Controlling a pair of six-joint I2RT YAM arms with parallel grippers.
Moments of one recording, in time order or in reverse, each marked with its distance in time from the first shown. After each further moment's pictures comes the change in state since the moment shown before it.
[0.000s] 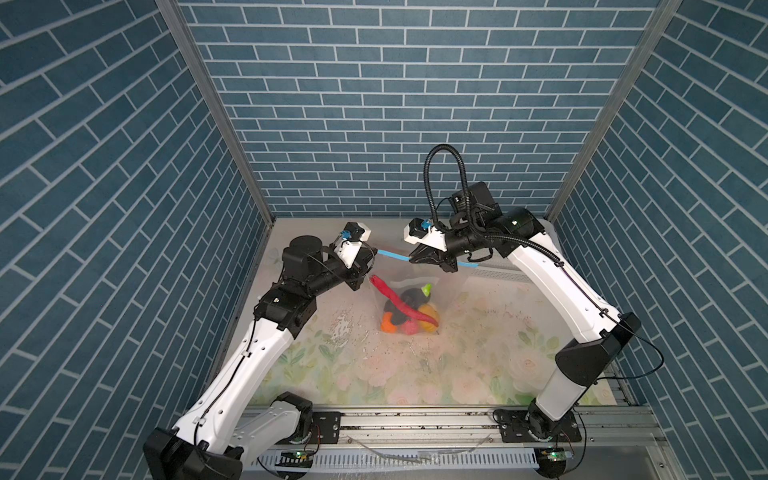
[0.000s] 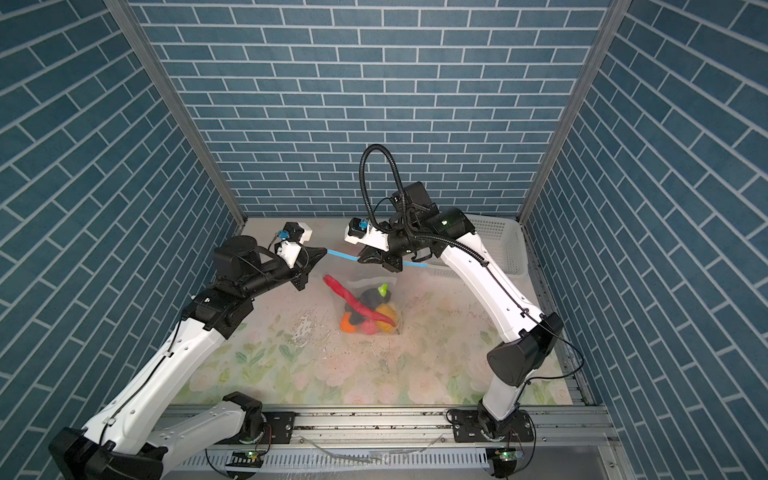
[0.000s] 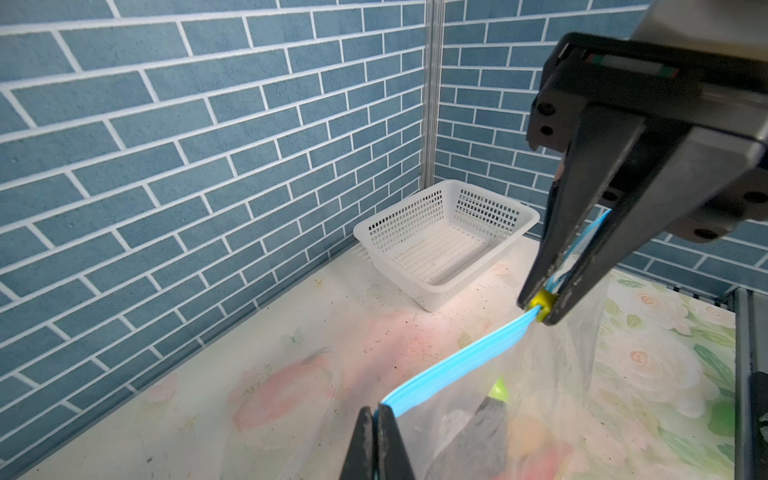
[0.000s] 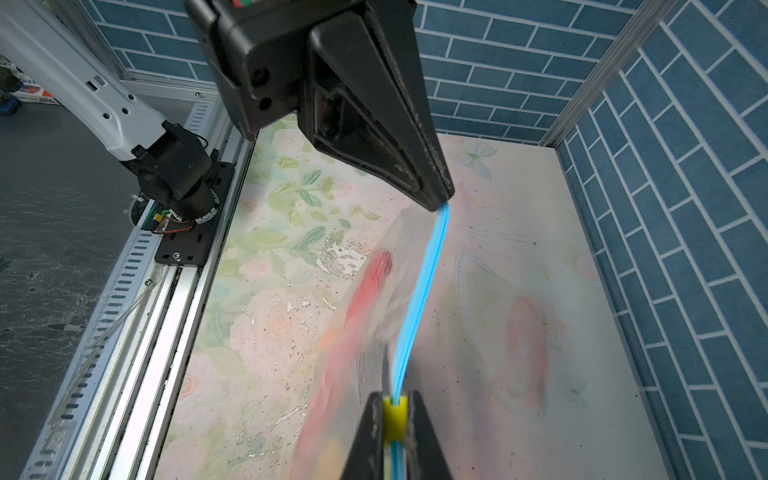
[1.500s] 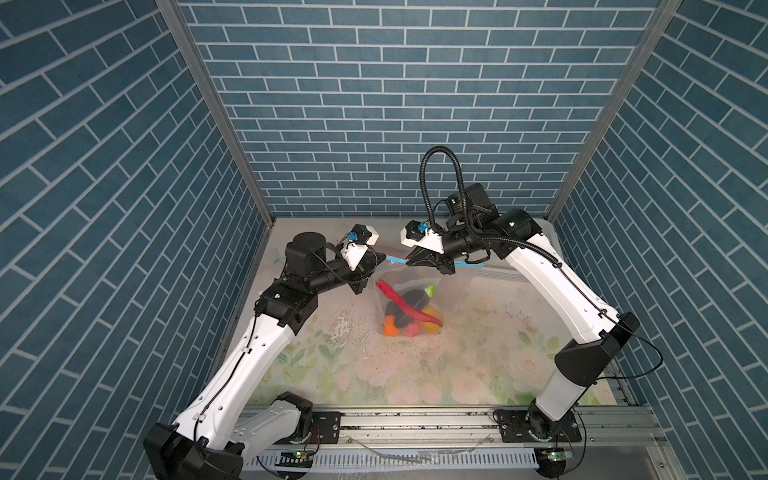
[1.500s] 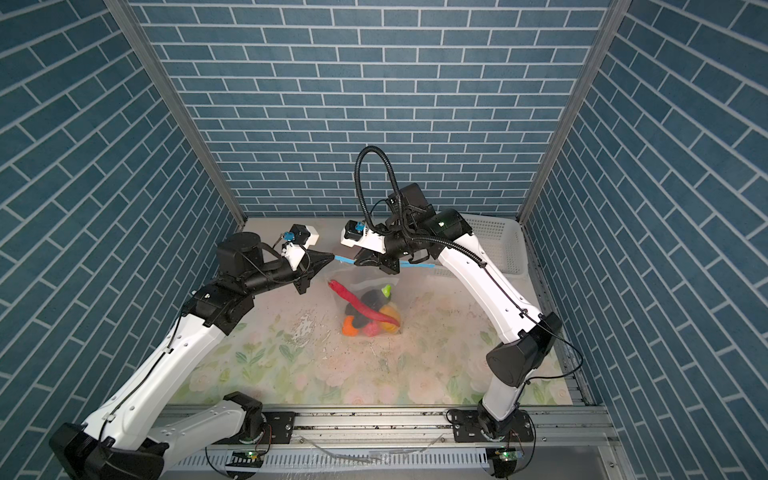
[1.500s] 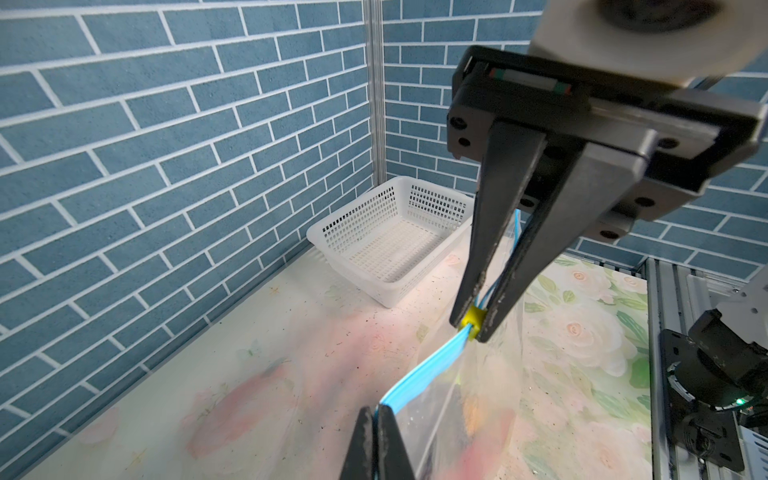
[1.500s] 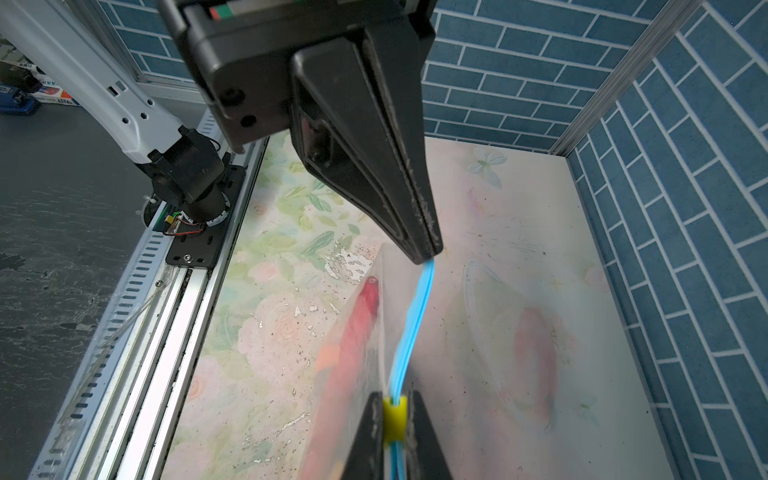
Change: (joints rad) left arm -0.015 0.024 0.048 -0.072 0.132 0.037; right arm 0.024 0.002 0.002 0.000 -0.006 0.000
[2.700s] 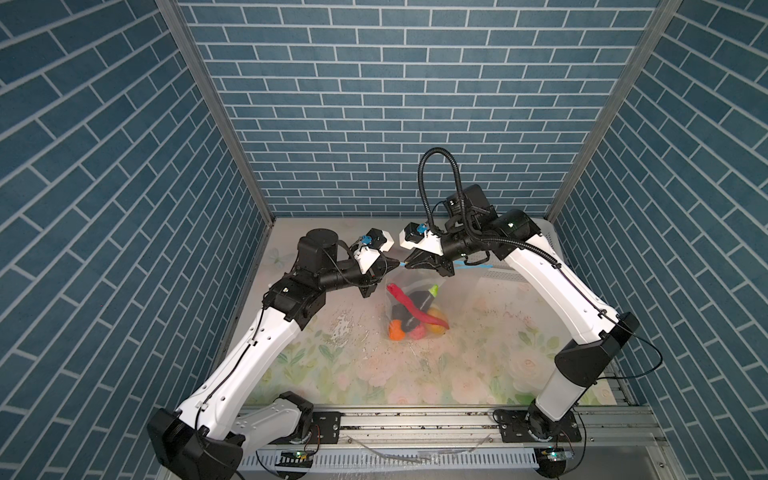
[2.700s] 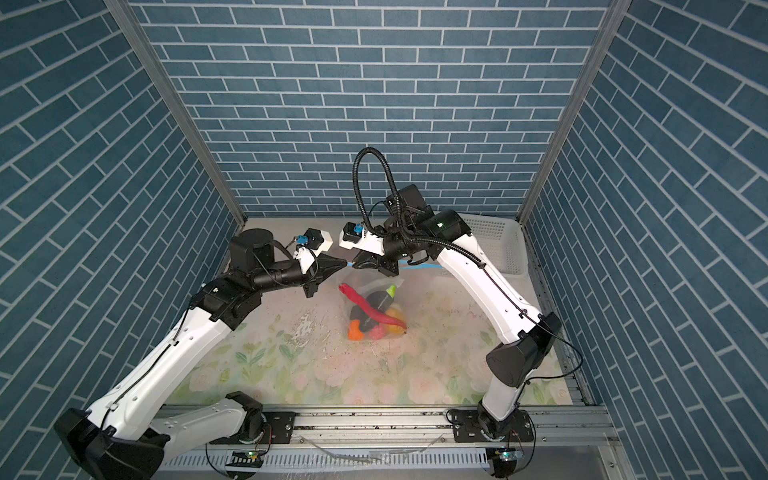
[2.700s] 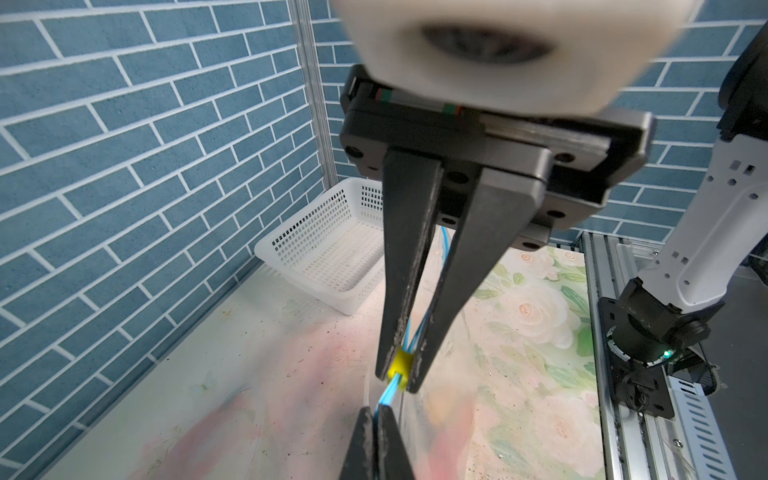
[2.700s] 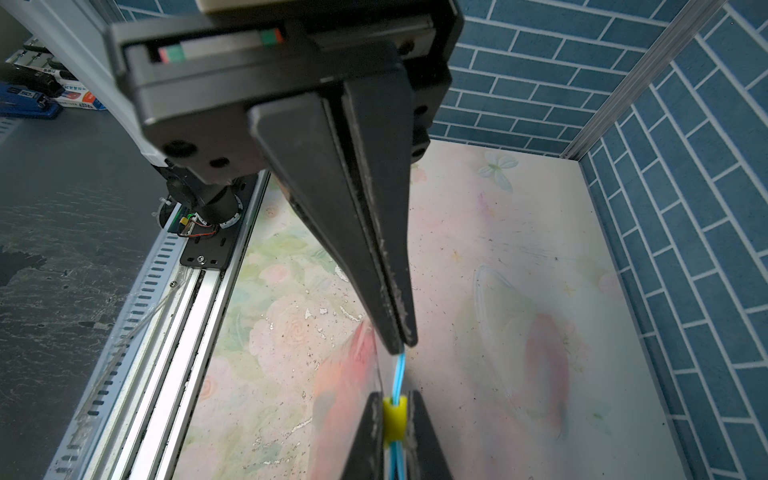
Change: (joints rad) left arm -0.072 0.051 0.057 -0.046 0.077 0.062; right arm 0.011 0.000 0.000 -0.011 -0.015 0.000
